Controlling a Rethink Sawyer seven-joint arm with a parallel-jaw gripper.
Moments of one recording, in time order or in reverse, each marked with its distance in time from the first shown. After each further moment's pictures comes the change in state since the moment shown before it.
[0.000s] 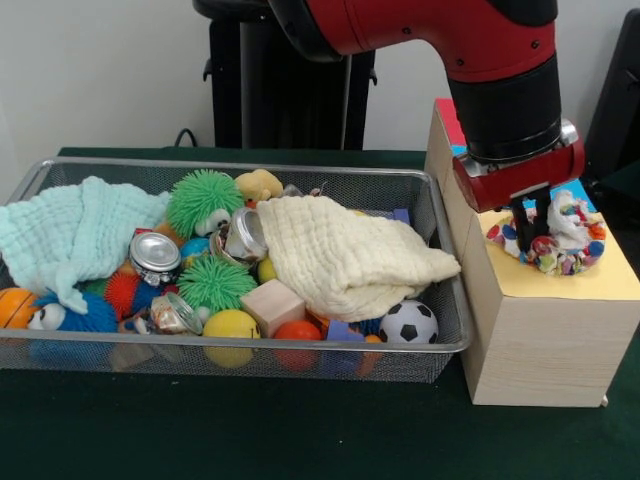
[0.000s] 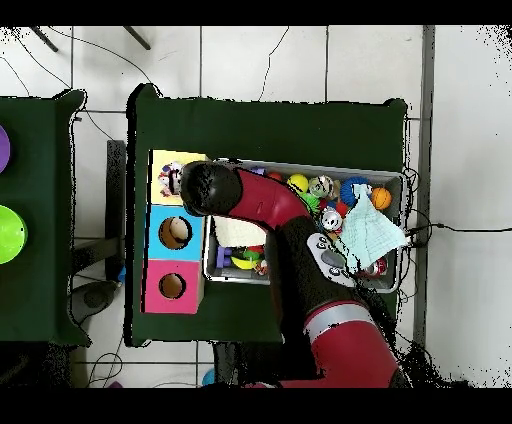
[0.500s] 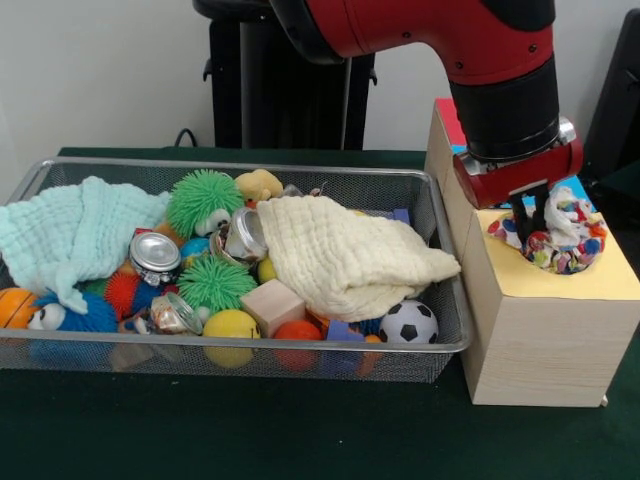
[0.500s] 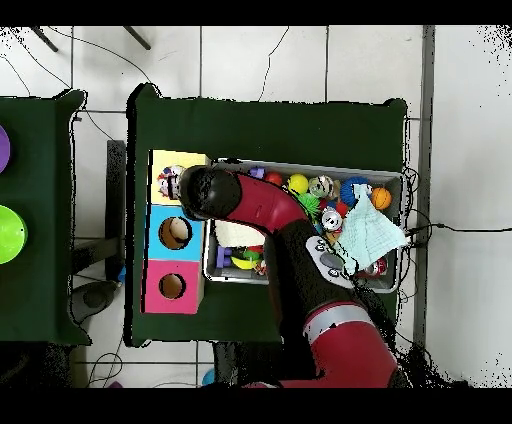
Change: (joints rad) arm -0.004 0.001 0.007 0.016 0.009 -0.010 0.000
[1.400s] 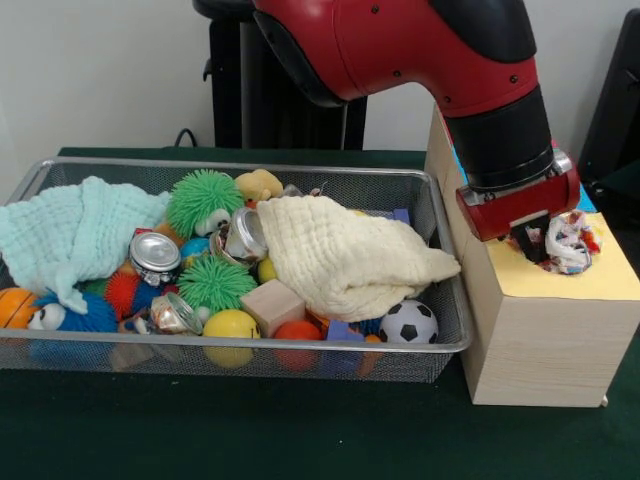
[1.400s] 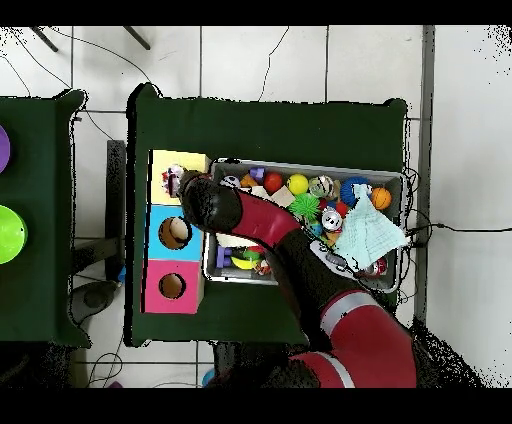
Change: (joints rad) arm -0.099 0.071 0.139 0.108 -0.023 -0.304 0.000
